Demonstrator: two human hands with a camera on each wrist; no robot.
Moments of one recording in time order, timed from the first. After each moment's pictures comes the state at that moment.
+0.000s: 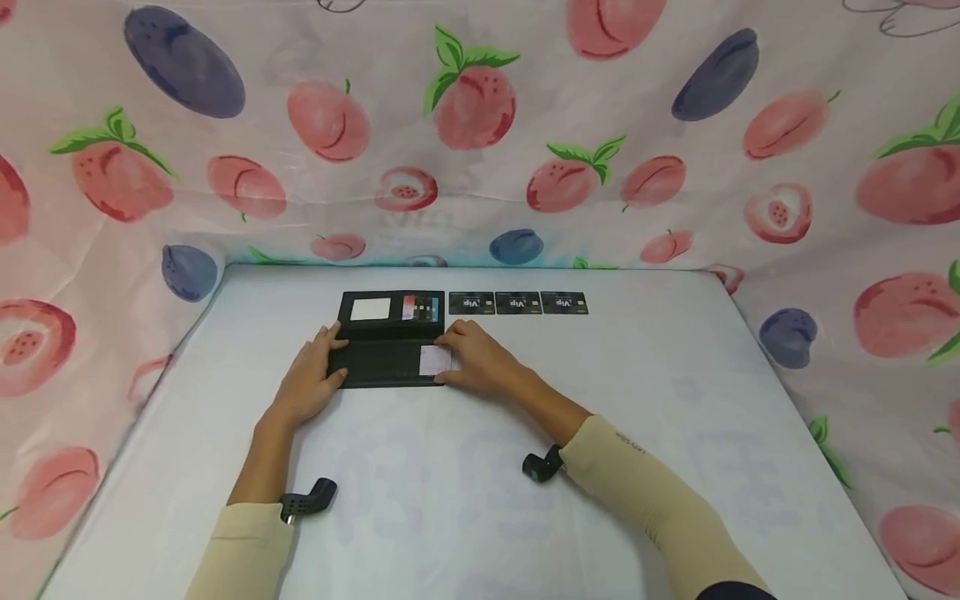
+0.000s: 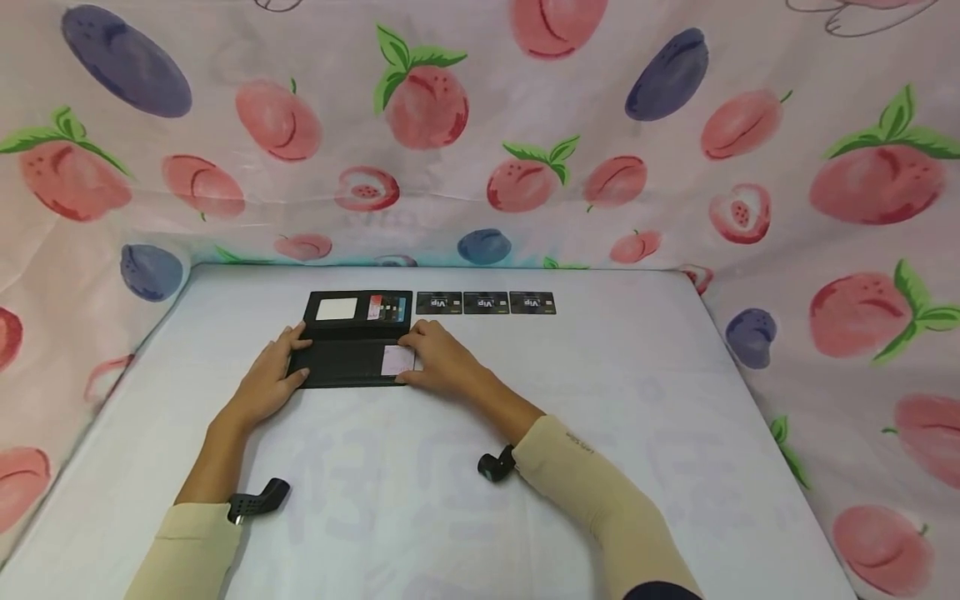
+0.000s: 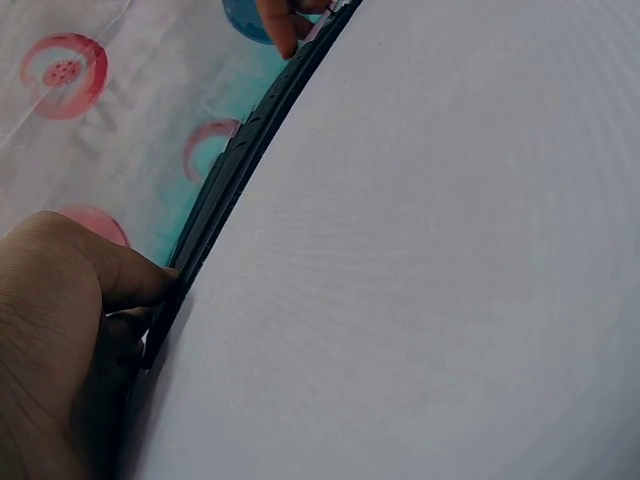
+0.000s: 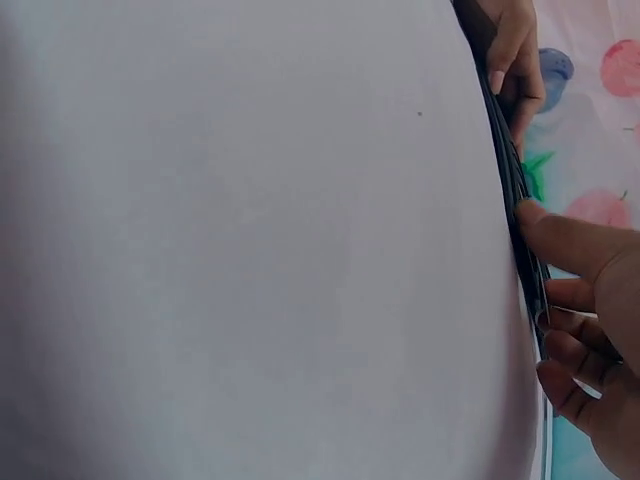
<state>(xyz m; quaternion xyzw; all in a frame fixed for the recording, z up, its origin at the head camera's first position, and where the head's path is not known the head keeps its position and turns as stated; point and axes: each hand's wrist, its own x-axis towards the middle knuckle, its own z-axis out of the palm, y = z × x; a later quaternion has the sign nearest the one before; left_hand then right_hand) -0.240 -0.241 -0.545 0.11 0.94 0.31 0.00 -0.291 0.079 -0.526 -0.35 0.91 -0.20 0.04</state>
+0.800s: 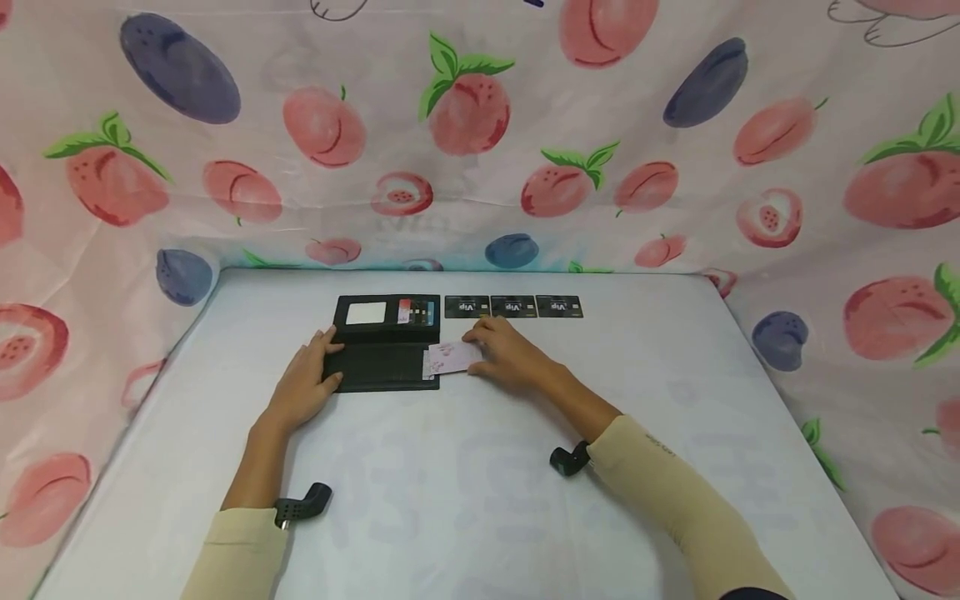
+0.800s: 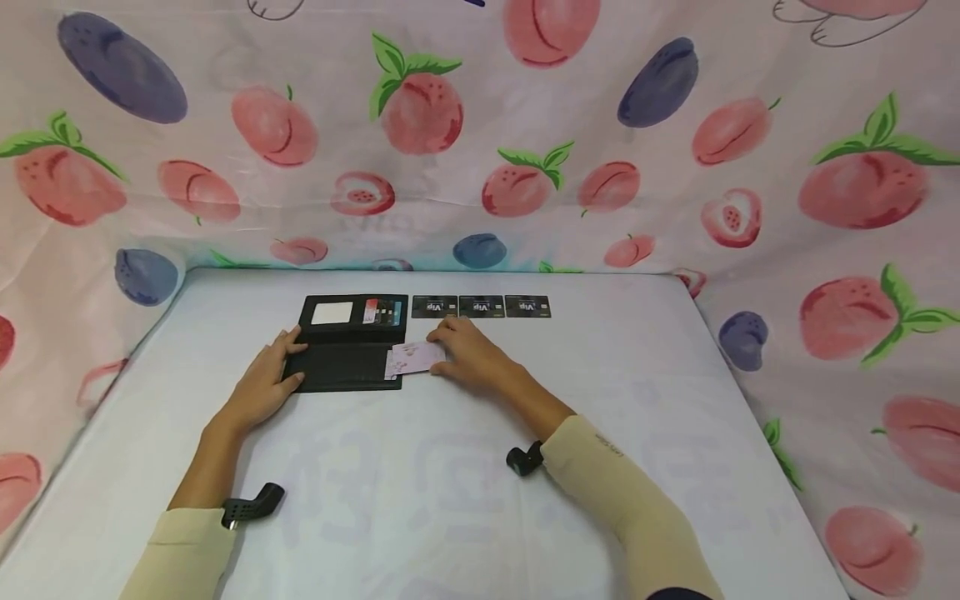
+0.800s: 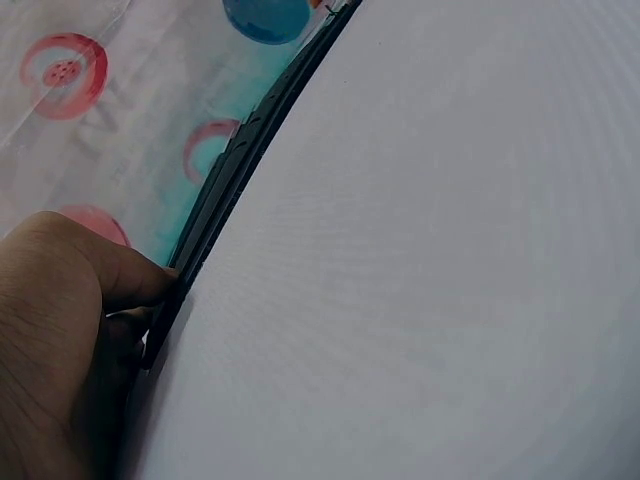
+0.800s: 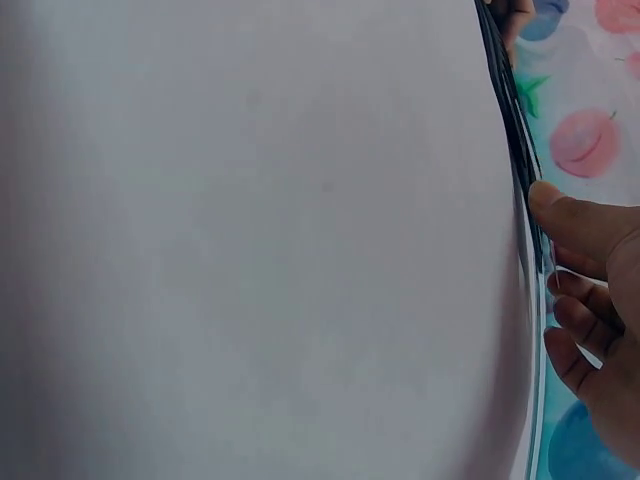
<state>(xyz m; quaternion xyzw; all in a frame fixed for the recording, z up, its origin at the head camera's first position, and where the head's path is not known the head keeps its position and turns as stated) -0.241 -0.241 -0.545 0.11 0.94 0.31 0.01 -0.301 0.132 -0.520 -0.35 0.91 -0.21 0.05</state>
